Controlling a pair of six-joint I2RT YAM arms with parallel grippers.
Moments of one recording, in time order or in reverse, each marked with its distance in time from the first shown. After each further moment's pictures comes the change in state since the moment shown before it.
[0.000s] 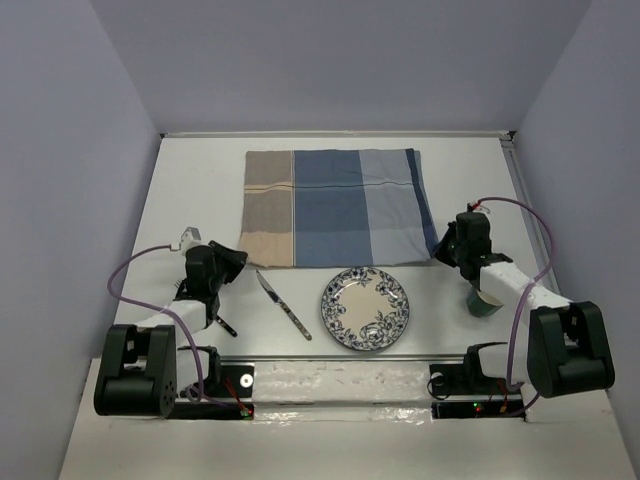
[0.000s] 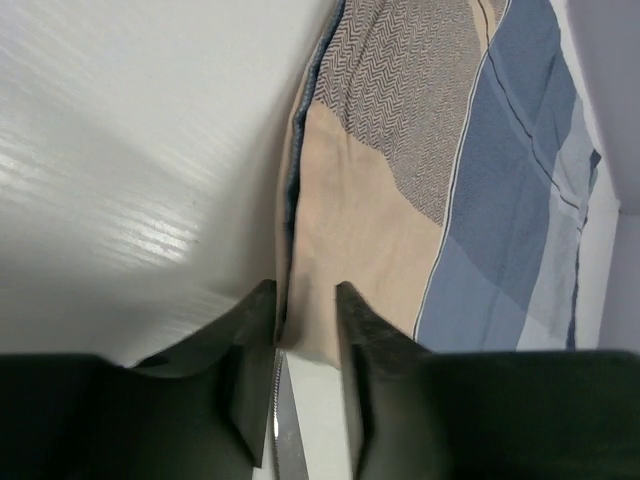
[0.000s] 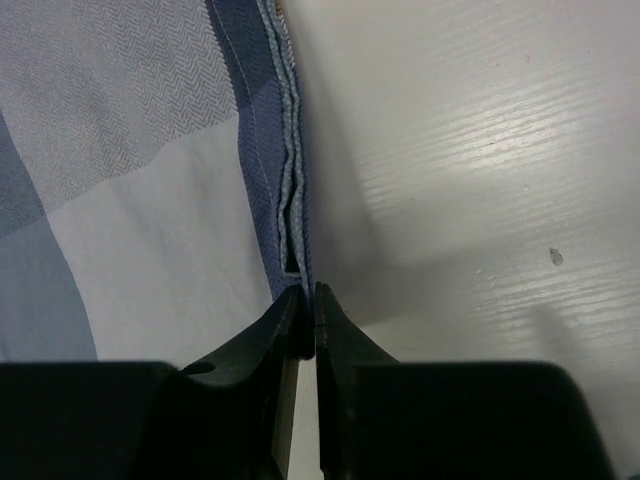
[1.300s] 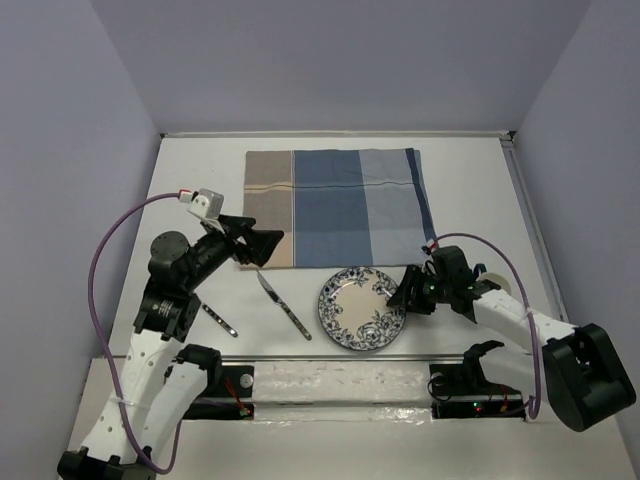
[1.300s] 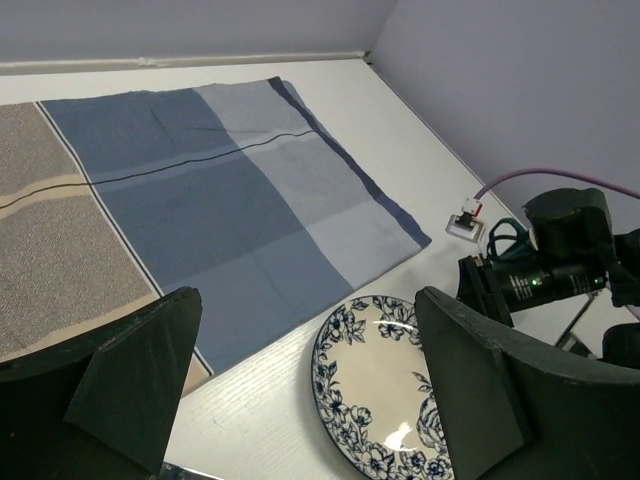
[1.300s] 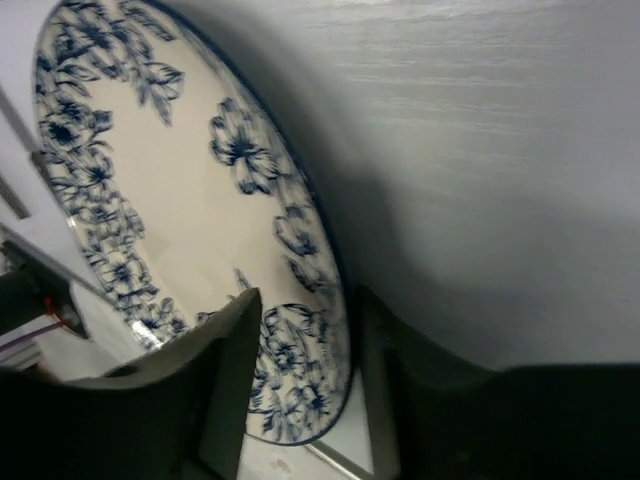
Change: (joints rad) left arm -0.204 -0.567 0.455 -0.551 0.395 0.526; right arm 0.251 -0.169 -0.197 -0.151 -0.510 0.126
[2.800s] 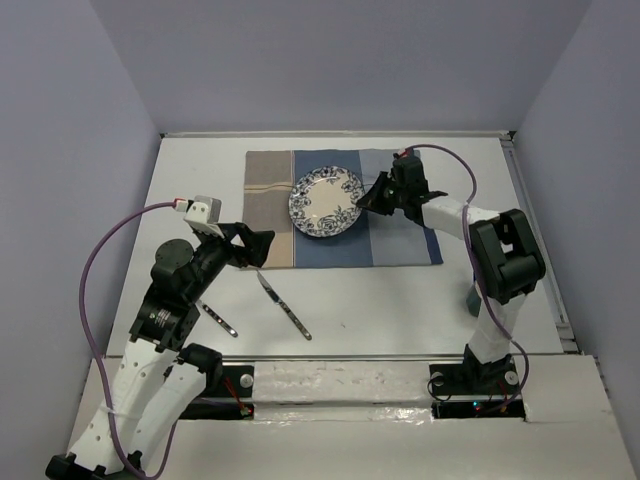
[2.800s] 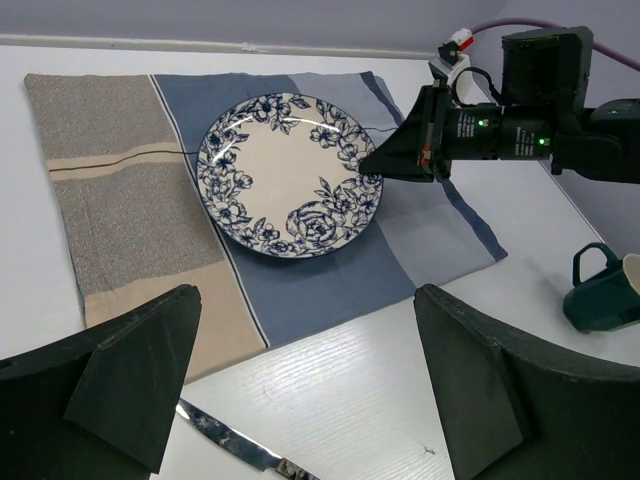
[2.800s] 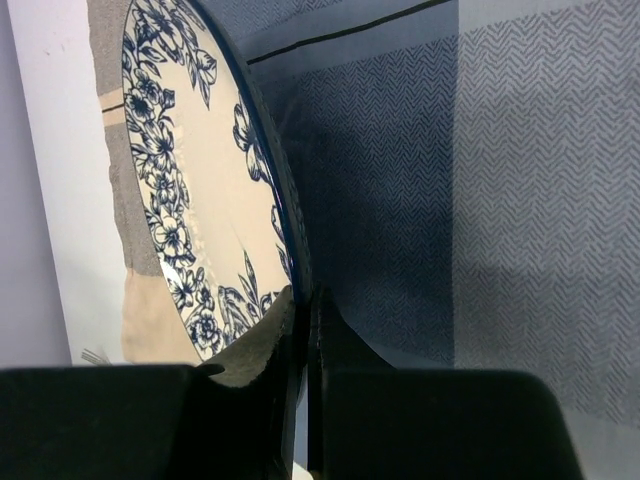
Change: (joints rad) left arm -0.111 -0.061 0.008 -0.141 -0.316 0.056; right arm -0.016 0.787 0.855 0.238 0.136 0.086
